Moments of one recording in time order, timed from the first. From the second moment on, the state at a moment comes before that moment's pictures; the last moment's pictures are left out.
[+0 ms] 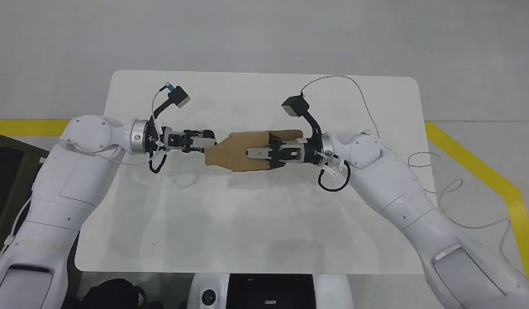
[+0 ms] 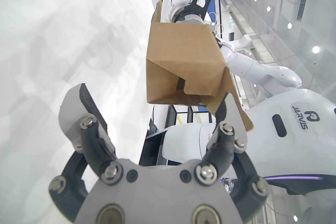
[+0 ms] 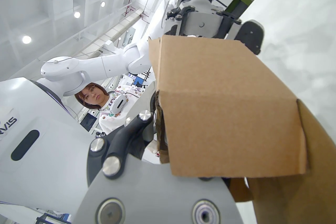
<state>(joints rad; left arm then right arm) 0.79 -0.90 -1.10 -1.25 -0.49 -0.45 -1.37 -0.67 -1.24 0.72 -1.11 0.56 -0.76 1.06</state>
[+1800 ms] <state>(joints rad) 0.79 -0.90 -1.08 -1.30 -0.39 -0.45 -1.35 -0.67 -1.29 0.70 -1.17 0.59 -0.78 1.04</state>
